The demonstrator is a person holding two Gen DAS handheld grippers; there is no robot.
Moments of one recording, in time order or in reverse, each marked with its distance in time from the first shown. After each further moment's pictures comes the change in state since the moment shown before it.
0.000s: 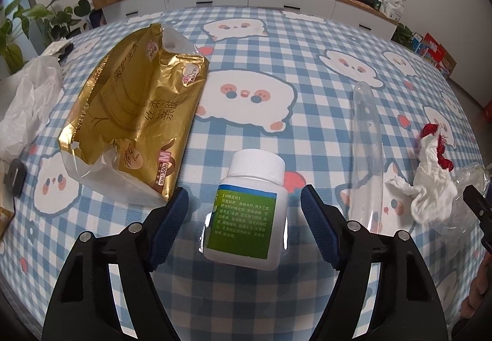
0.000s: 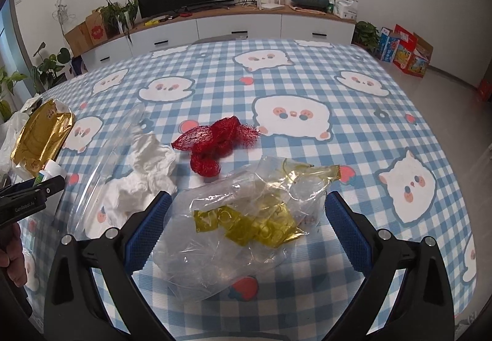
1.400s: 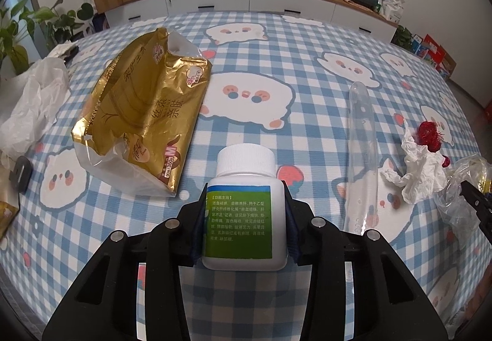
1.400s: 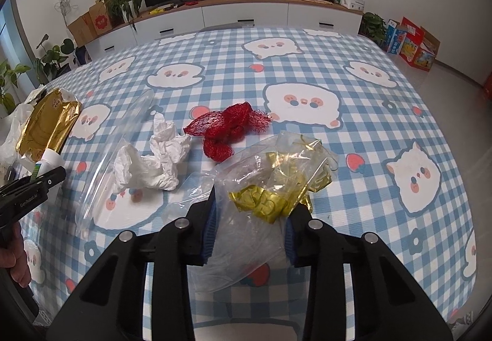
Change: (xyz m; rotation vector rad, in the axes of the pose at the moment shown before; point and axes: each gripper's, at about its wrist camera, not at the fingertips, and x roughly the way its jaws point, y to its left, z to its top) left arm -0.015 -0.002 -0.007 0.003 -0.026 0.011; right arm -0.007 0.009 -0.001 -0.011 0.047 0.027
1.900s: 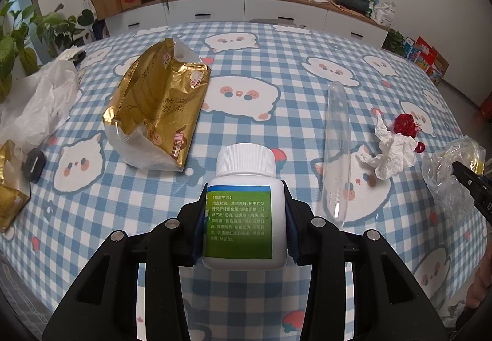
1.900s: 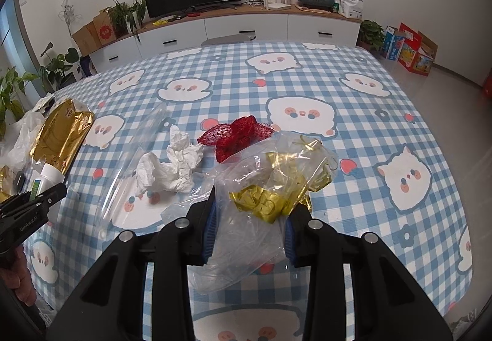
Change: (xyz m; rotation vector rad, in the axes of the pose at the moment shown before) left arm -0.039 -0.003 -0.023 0.012 -0.030 -0.018; right arm -0.032 0.005 -0.004 0.007 -0.056 0.008
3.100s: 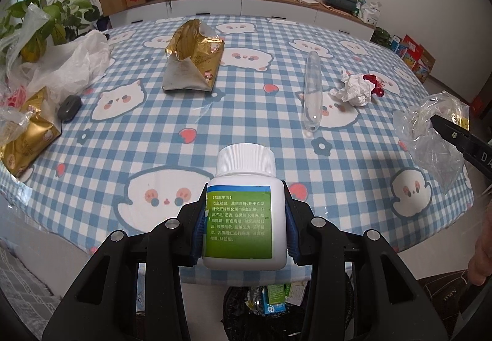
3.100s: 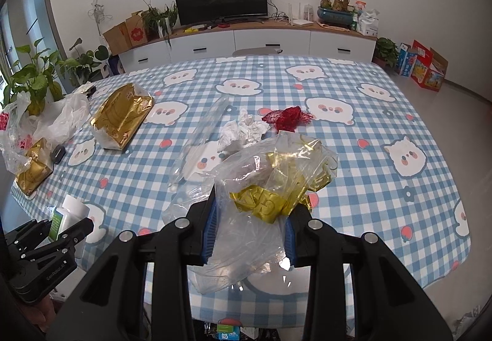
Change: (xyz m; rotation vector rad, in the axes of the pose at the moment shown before) left arm -0.089 0.020 -0.102 -0.005 -0.015 -0.036; right arm -0.091 0.056 -0.060 -0.061 -0.056 0.082
